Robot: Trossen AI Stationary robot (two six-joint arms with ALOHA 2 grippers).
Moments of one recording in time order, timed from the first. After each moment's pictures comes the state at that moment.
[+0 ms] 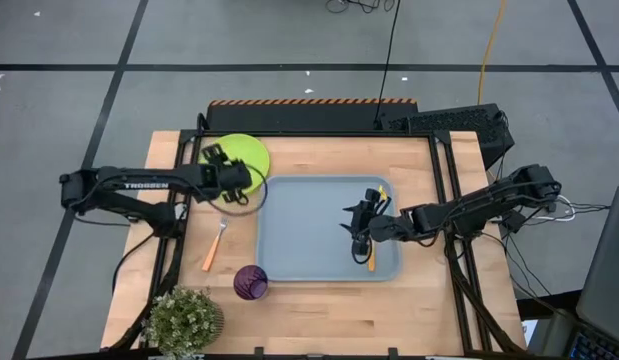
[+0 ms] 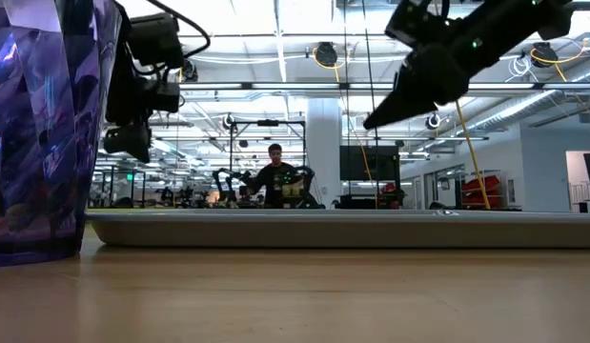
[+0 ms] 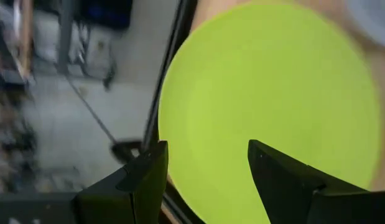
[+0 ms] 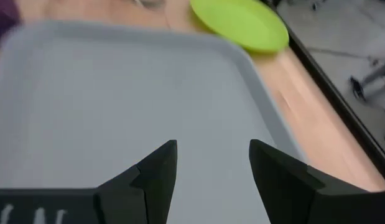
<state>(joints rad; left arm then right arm) 0.25 1.19 0.71 -0.73 -0.78 0.12 0.22 1.34 0.67 0.01 0.53 0.08</state>
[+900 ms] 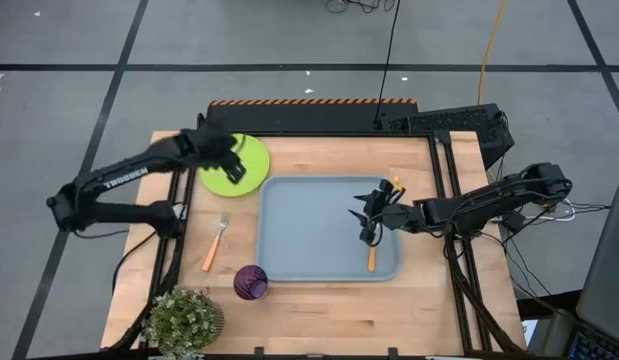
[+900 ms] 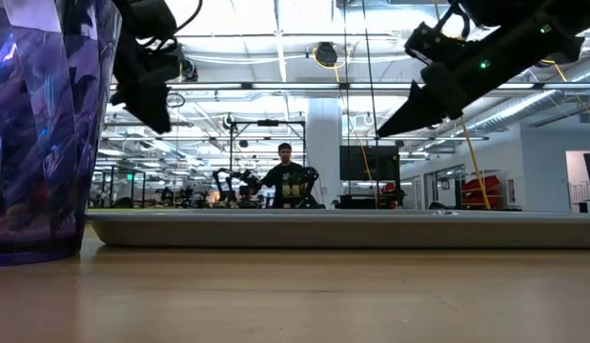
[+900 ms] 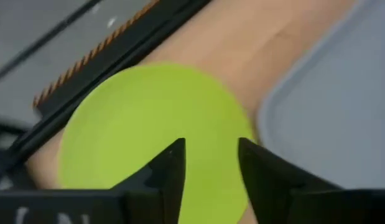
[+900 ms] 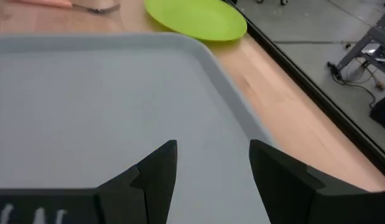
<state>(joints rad) 0.63 1.06 0.89 -0.76 -0.13 -0.11 0.15 1.22 0.49 0.16 0.57 0.12</state>
